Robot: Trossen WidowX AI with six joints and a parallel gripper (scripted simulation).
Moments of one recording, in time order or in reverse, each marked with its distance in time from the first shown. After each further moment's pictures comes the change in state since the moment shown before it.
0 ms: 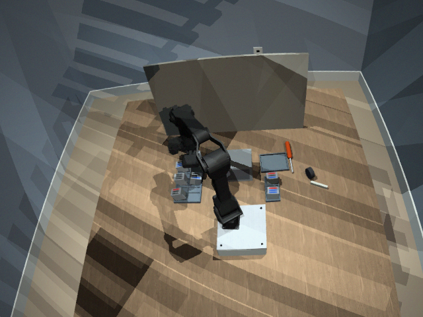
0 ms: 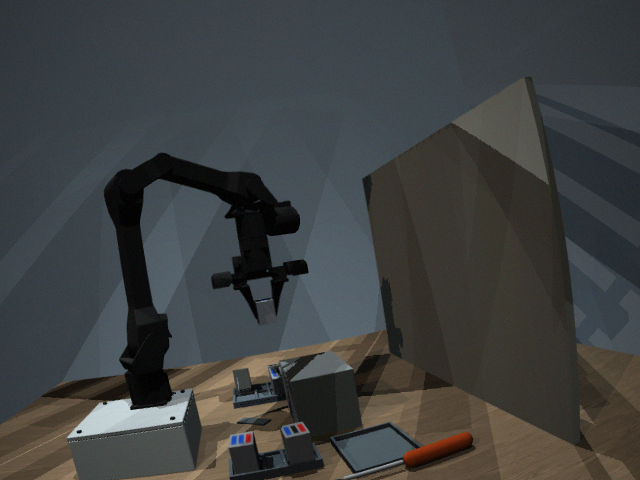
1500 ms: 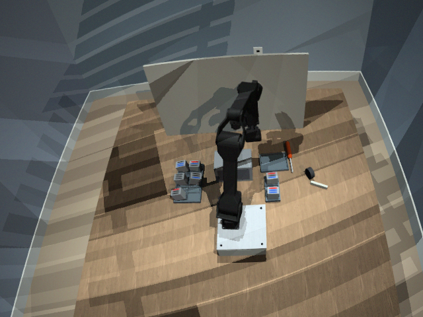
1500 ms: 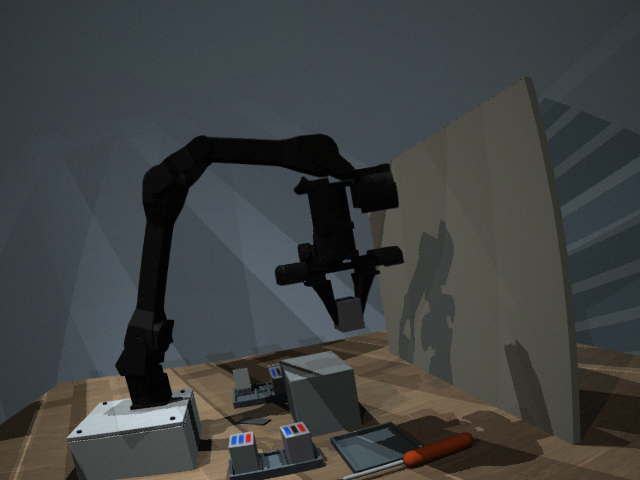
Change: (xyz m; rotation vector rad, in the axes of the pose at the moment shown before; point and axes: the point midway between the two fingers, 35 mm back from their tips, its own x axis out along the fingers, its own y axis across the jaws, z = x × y) arm -0.006 -0.098 -0.237 0.002 0.030 -0.011
